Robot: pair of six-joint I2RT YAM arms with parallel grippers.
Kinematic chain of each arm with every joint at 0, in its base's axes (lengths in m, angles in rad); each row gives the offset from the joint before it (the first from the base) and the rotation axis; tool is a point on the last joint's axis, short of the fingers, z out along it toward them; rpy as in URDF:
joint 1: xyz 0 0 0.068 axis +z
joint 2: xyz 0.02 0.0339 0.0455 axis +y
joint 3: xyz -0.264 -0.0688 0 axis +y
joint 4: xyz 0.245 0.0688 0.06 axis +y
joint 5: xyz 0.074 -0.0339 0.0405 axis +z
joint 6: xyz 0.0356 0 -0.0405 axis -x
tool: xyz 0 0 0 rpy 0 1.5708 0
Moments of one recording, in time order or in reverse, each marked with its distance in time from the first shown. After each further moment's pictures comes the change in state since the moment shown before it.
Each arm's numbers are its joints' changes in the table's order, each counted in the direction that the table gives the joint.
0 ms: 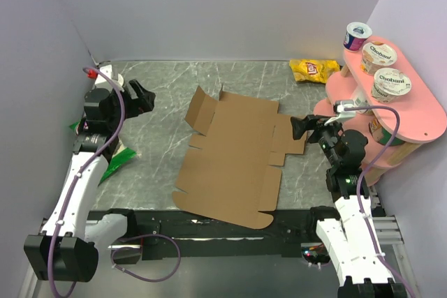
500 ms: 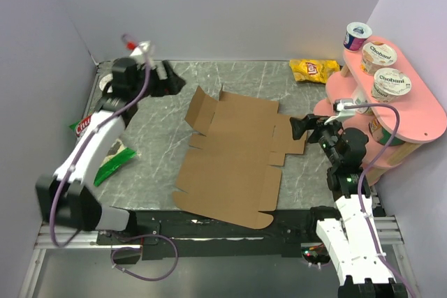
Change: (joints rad) left arm -0.136 0.334 -0.286 0.030 -0.170 -0.019; right arm 0.000 0.014 -0.029 0.045 0.011 -0.005
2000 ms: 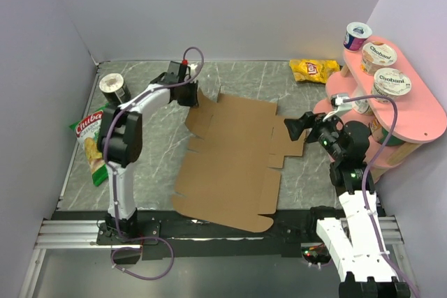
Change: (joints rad) left arm -0.139 0.774 -0.449 0.209 0.042 -0.195; right arm 0.000 0.041 -0.103 0.124 0.143 -0.034
